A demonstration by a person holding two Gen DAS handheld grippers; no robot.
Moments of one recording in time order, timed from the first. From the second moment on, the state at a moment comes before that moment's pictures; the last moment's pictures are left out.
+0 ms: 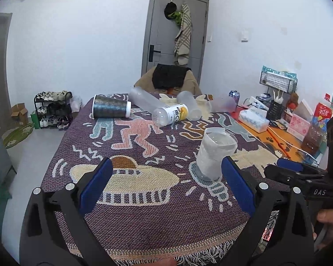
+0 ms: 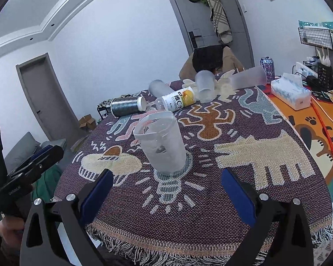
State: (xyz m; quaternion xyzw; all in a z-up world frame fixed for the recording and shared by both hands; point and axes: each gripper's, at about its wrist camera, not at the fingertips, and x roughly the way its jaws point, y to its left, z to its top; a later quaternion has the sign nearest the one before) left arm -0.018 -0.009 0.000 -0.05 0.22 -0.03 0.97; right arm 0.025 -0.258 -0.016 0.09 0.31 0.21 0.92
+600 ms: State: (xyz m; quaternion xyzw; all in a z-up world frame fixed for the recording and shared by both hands) left arm -0.022 -0.002 -0.003 -0.05 0.22 -0.02 0.98; right arm 0.019 -0.250 -0.016 0.08 0.30 0.21 0.93
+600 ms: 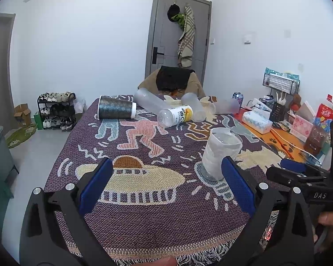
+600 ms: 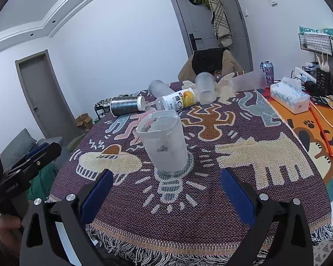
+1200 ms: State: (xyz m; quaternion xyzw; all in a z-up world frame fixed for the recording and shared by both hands) left arm -0.022 -0.004 -0.005 -0.05 0.22 -0.02 0.97; right arm 0.017 -0.257 -0.014 0.08 0.29 0.20 0.93
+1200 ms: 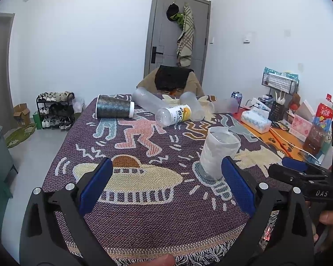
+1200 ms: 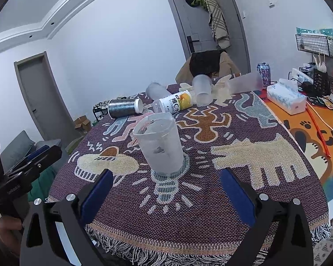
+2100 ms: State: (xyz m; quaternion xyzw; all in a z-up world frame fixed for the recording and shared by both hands) left arm -0.022 -0.006 -0.005 -0.05 0.22 -0.02 0.97; right arm 0.017 -0.259 -0.016 0.09 0.29 0.19 0.93
